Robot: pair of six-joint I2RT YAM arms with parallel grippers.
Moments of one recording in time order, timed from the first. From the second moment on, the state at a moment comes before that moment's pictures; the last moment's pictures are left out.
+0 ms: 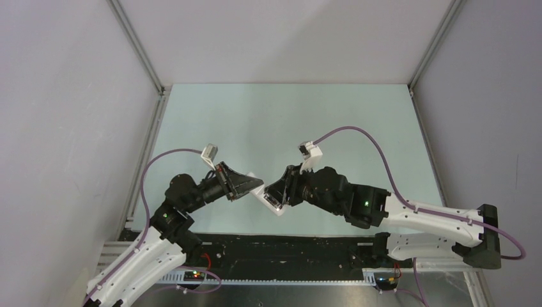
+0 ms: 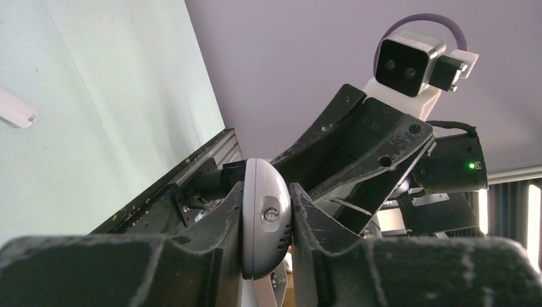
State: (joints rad) left arm -0.64 0.50 0.44 0.05 0.41 -1.27; right arm 1.27 1.05 0.95 -0.21 0.30 0.83
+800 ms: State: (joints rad) left arm -0.64 0.50 0.44 0.09 0.41 -1.28; right arm 1.27 1.03 0.95 -0.20 0.29 0.89
